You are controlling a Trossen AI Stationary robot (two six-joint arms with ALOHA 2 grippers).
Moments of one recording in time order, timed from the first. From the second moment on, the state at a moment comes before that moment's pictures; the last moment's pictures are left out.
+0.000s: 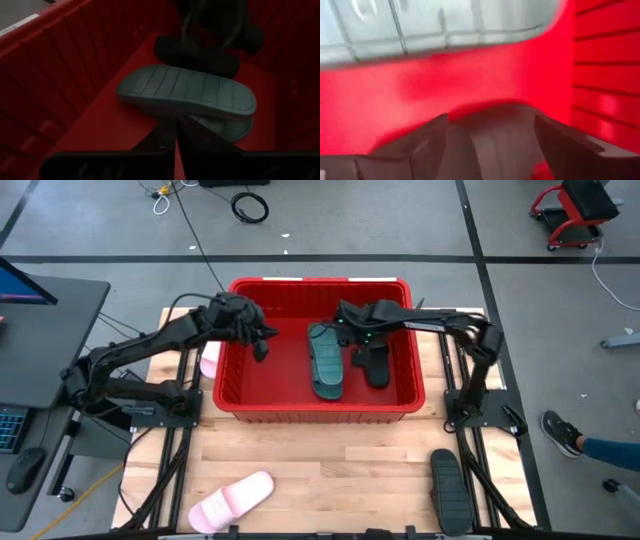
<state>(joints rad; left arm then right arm) 0.53 1.12 0.91 -0.33 0.12 -0.03 -0.43 1.83 1.46 -0.92 0.15 -0.36</state>
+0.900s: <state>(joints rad) 0.26 1.04 0.91 -0.11 0.20 -0.11 0.37 1.68 2.07 -1.47 0.30 1.01</state>
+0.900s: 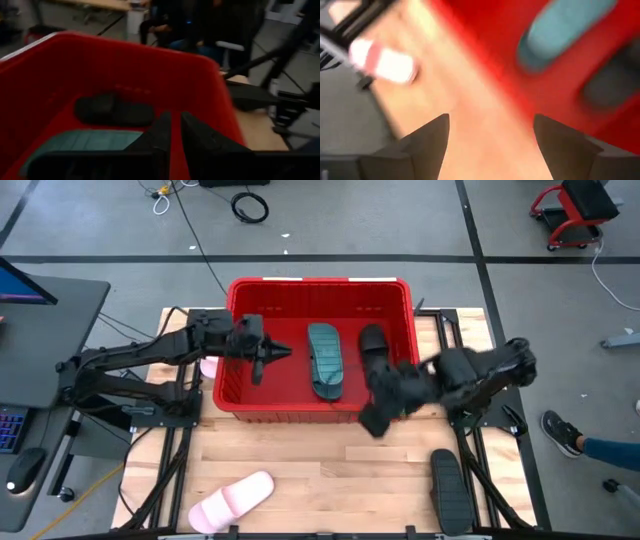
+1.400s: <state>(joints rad) 0.04 0.99 0.91 -0.11 0.19 -0.08 0.76 1.94 2.15 -1.57 -0.17 1.87</state>
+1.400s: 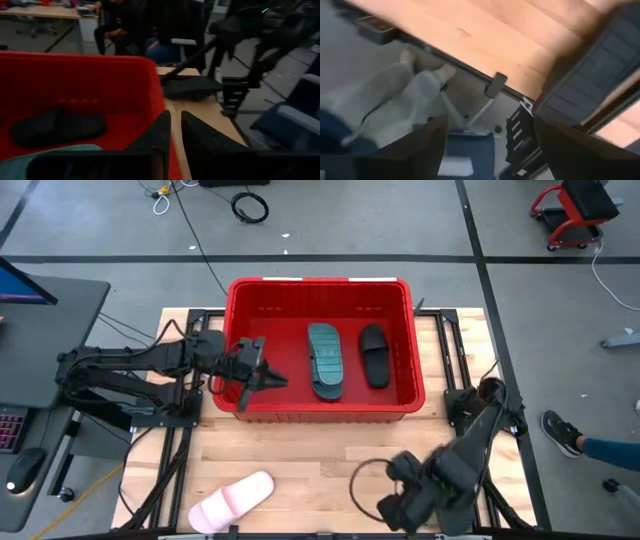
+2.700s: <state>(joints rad) -0.05 0.99 0.91 -0.16 0.15 -0.09 0.85 2.15 1.60 -1.33 -0.69 2.05</state>
